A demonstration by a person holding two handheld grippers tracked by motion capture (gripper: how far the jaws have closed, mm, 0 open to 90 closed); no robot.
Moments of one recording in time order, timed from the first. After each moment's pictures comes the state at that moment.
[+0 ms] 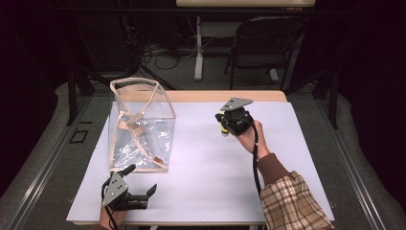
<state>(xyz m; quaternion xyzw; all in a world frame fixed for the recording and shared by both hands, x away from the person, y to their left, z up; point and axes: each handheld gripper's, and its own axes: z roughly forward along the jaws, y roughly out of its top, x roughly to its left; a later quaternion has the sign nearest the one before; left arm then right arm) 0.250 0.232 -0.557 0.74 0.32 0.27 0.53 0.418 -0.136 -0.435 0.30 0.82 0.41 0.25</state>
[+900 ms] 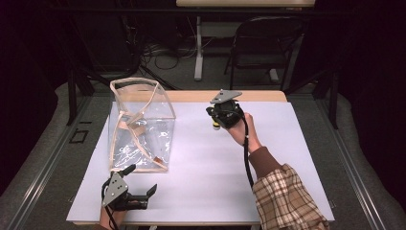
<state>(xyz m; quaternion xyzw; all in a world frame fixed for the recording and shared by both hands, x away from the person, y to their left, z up) 0.250 0.232 -0.556 0.74 0.31 0.27 0.53 0.432 -0.109 -0.420 0.29 0.83 0.41 0.26</state>
